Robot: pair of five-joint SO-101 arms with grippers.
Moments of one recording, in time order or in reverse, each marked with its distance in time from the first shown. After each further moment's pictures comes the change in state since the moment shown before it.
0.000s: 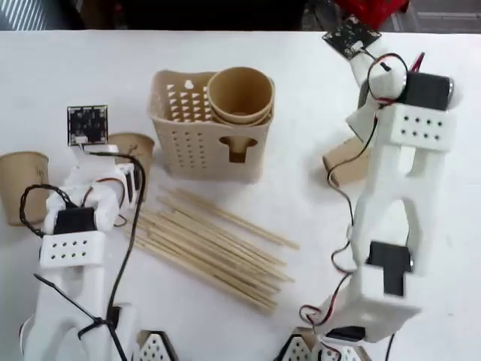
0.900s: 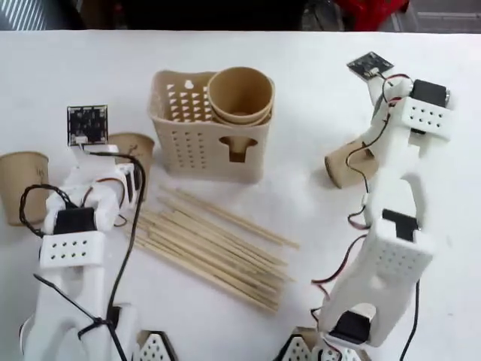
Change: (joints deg) left arm 0.0 0.0 0.0 0.0 0.0; right arm 9.9 24.8 -2.4 -8.3 0.4
